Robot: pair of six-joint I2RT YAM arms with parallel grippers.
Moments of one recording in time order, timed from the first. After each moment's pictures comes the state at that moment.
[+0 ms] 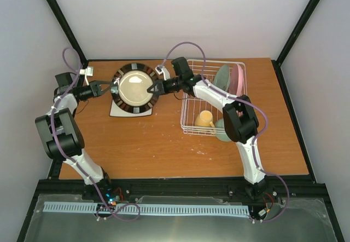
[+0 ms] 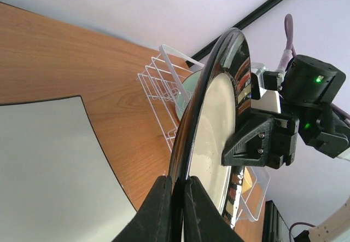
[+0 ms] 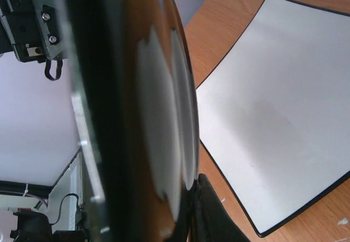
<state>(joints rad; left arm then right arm) 0.40 1.73 1.16 -0.23 1.37 -0.09 0.62 2.20 1.83 -0.24 -0.84 0.39</state>
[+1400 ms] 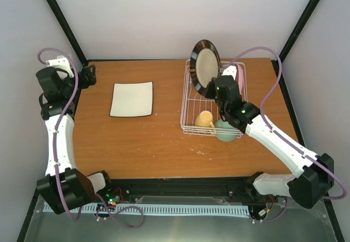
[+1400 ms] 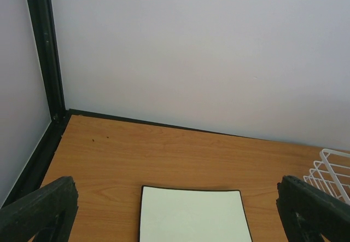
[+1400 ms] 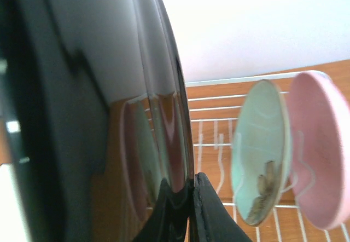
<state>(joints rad) 0.36 1.15 1.12 -0.24 0.43 -0.13 0.63 1.24 1.10 -0.23 0.42 0.41</state>
